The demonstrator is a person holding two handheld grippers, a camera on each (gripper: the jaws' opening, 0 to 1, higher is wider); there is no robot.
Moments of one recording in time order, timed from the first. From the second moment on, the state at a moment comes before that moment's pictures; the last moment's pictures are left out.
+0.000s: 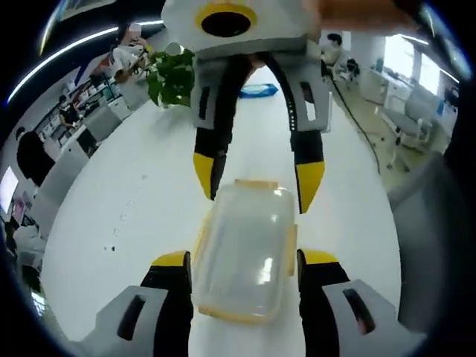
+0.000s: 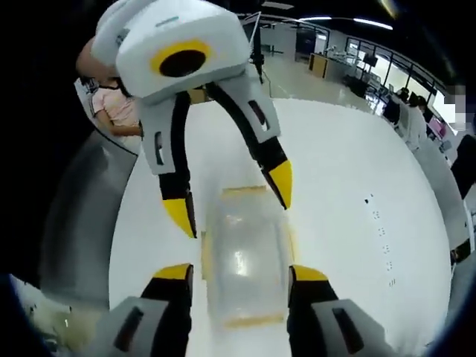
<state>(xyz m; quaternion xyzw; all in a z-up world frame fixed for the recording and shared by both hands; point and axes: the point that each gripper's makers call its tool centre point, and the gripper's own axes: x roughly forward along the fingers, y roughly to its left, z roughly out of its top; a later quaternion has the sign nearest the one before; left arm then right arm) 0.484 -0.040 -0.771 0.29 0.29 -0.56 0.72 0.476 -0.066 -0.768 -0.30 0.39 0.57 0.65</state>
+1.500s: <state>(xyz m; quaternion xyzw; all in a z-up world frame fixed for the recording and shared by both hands) 0.512 -0.002 -0.772 0.10 0.35 -0.25 0.90 0.505 -0.094 -0.763 -0.06 0.37 0.24 0.90</state>
